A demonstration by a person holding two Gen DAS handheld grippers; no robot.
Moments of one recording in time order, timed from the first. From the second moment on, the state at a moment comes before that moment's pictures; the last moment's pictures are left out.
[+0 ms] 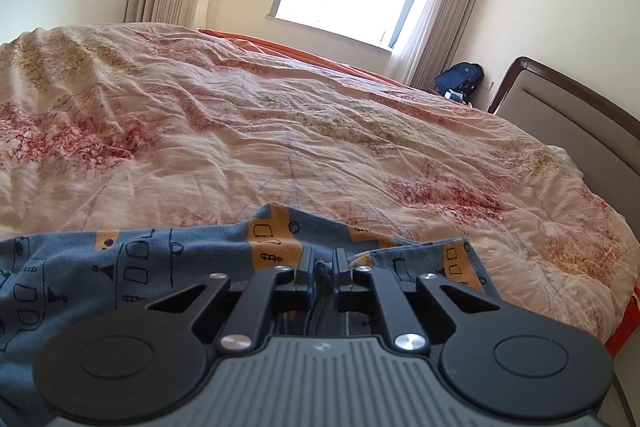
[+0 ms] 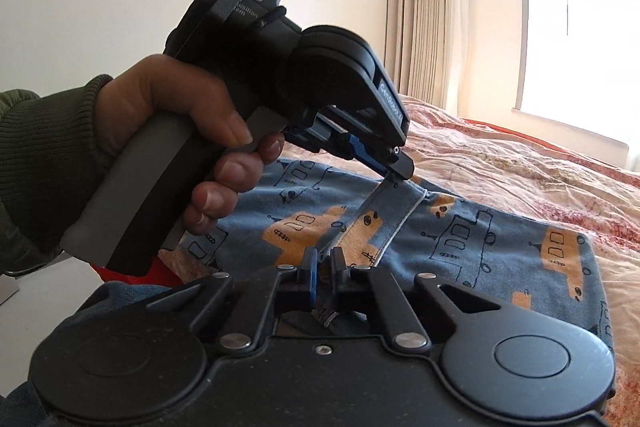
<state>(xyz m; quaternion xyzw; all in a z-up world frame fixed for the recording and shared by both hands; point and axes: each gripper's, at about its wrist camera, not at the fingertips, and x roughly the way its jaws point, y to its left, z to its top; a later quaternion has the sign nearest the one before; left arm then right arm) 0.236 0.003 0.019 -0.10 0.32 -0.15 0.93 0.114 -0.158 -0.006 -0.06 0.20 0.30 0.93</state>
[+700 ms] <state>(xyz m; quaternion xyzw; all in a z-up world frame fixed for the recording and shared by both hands) 0.223 -0.001 0.009 -0.09 0.32 -0.11 0.94 0.105 -0.188 -0.013 -0.03 0.20 0.26 0.94</state>
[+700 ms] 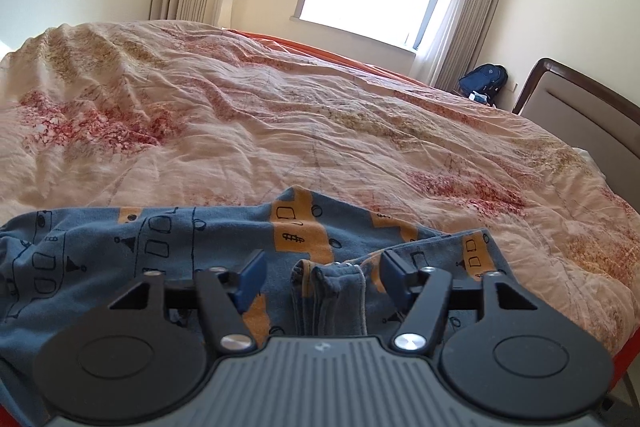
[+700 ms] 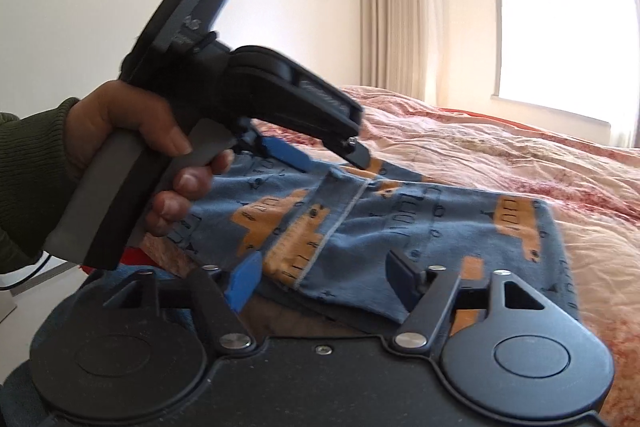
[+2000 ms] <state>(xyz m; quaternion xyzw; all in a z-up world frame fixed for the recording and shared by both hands) 0.206 0.014 -0.031 -0.18 0.32 -0.02 0.93 0.241 -0.243 -0.037 -0.12 0.21 0.04 0.97</state>
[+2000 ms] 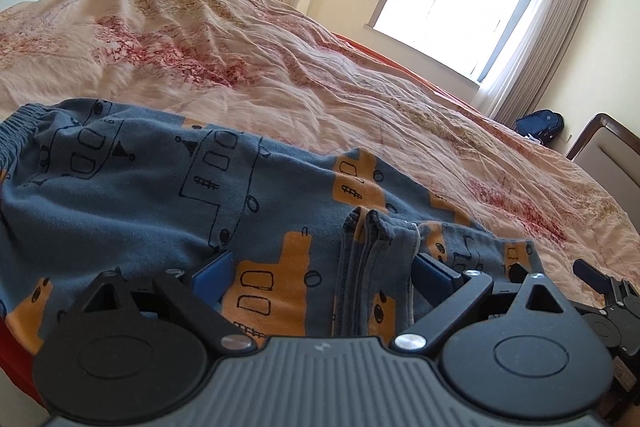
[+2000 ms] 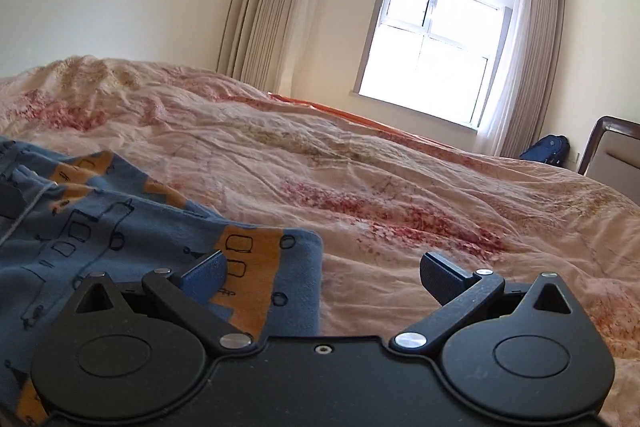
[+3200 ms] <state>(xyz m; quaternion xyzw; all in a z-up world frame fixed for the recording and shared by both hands) 0.145 0.096 0.005 -0.23 0.20 0.05 0.95 0.167 -0.130 -0.020 -0.13 0.13 0.16 0.97</state>
